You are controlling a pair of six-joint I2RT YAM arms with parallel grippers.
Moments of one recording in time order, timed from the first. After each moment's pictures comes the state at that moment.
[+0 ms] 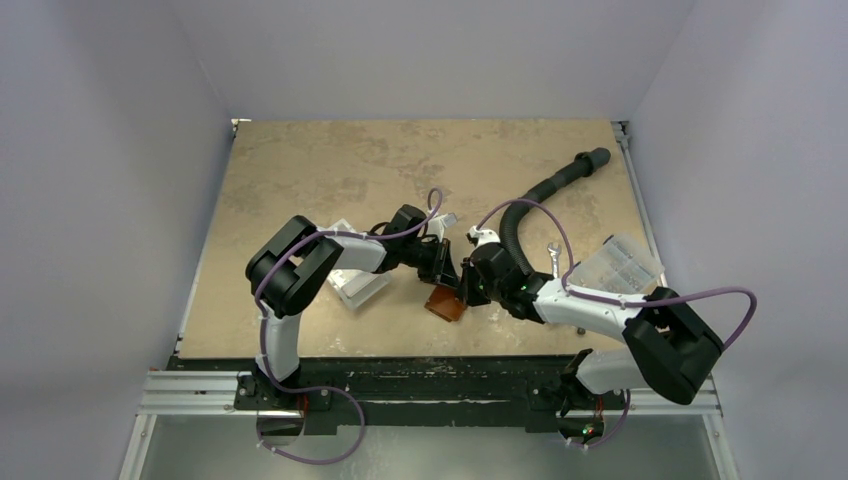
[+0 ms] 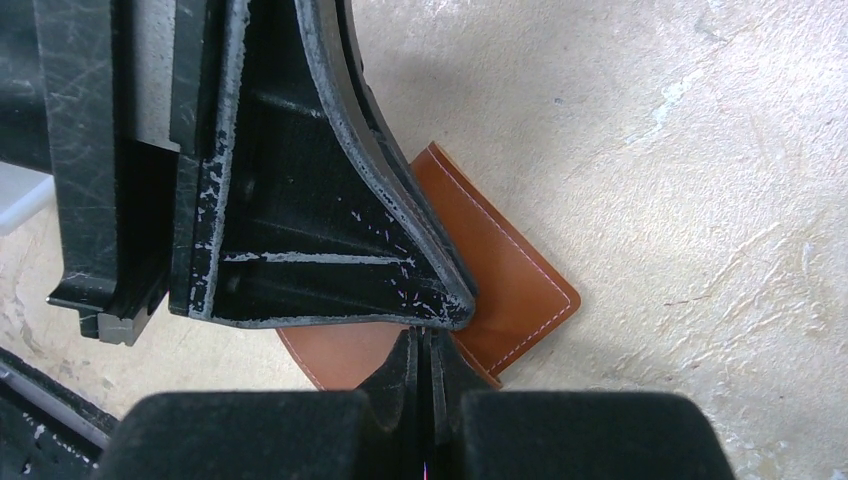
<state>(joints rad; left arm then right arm) -0.69 1.98 1.00 0.21 0.72 -0.62 0.79 1.33 0.57 -0.03 0.08 0.61</state>
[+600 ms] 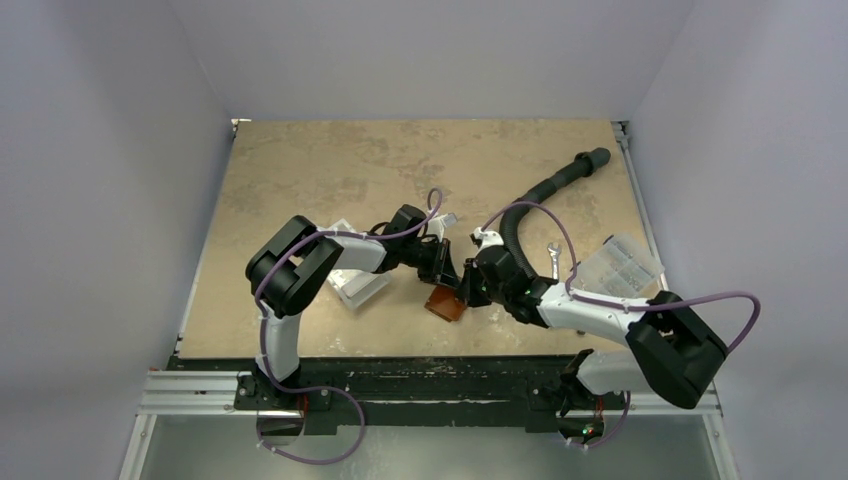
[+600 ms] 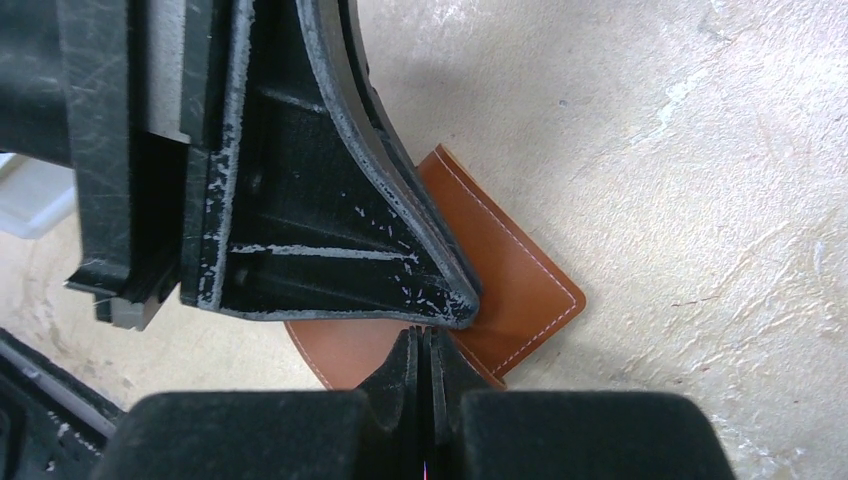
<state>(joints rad) -0.69 1.98 1.00 0.21 0.72 -0.62 0.79 1.32 0.53 0.03 0.06 0.62</state>
